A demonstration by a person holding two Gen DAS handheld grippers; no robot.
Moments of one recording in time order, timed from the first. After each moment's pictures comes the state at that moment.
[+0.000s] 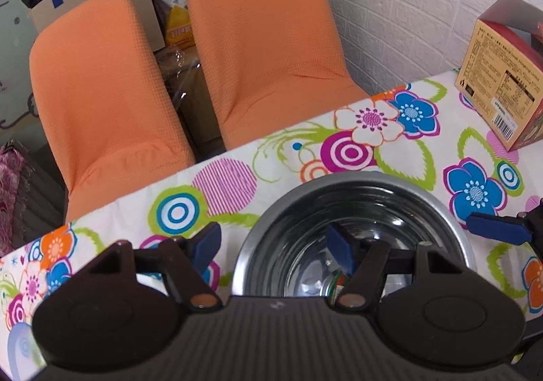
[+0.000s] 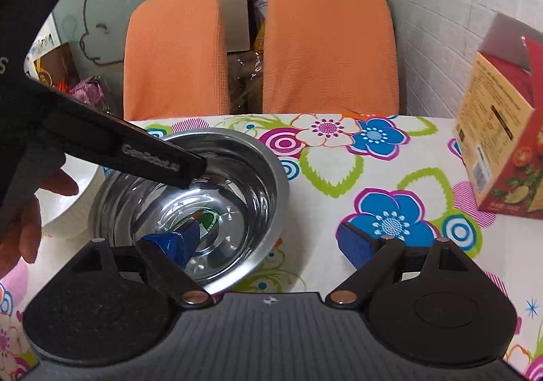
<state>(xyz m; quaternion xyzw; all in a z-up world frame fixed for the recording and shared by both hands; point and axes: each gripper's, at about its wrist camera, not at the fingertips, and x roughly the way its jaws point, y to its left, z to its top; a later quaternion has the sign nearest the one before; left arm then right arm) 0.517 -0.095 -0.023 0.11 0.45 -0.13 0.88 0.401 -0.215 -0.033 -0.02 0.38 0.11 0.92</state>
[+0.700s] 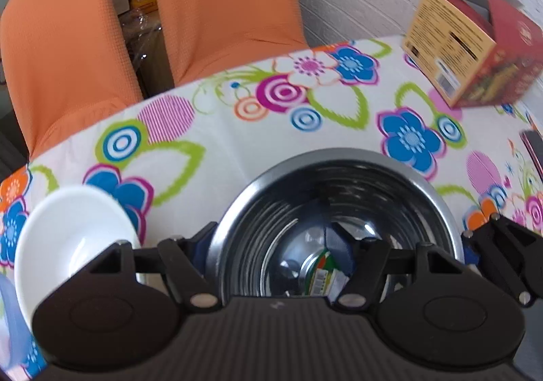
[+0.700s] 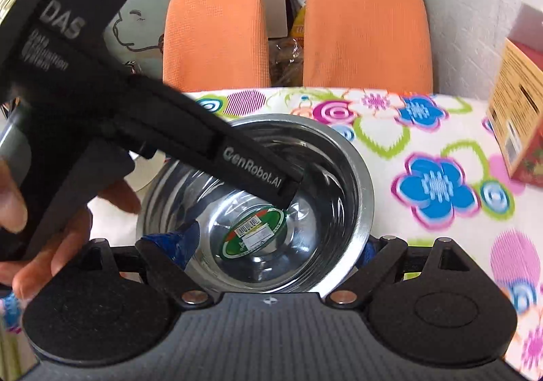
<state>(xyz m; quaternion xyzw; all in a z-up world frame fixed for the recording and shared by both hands) 0.462 -0.105 -0.030 0.07 0.50 -0.18 0.85 0.351 -0.195 -0.029 0.00 0.40 0.16 0.90</state>
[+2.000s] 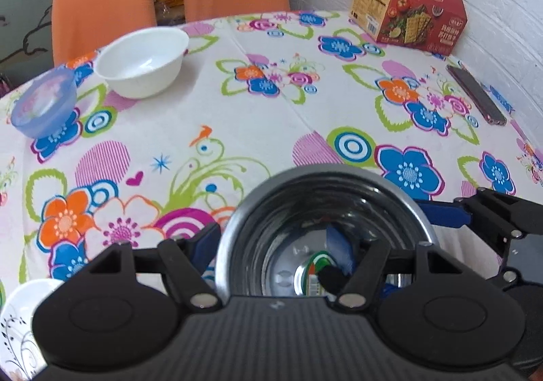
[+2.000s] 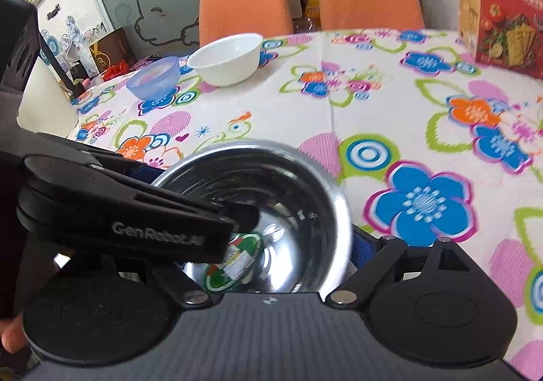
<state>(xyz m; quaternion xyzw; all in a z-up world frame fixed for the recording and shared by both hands) 0.232 -0.041 -0.019 0.03 0.45 -0.18 0.88 0.162 -0.178 -0.028 0.03 0.40 0.17 0.90</state>
